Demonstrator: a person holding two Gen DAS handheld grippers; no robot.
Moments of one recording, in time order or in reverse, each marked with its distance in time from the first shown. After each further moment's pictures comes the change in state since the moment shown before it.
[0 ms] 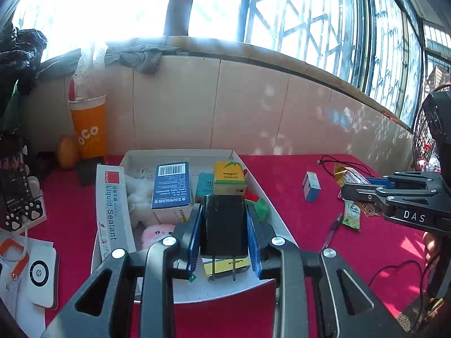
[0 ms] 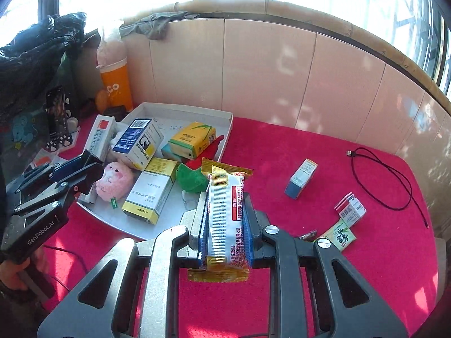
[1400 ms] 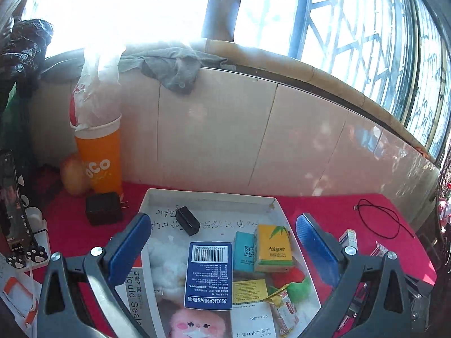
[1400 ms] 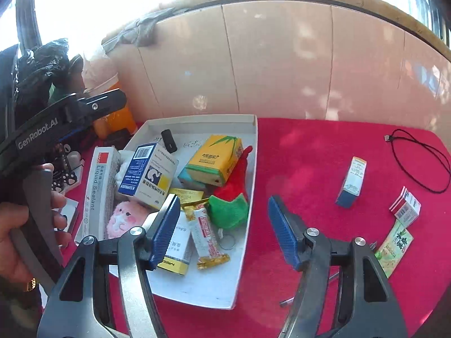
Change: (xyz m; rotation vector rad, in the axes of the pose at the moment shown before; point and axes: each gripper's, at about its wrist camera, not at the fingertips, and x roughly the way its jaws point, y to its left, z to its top) left arm 0.067 0.044 0.089 -0.118 0.024 0.071; right arm 0.058 -0.002 0.018 0.194 -0.015 0.073
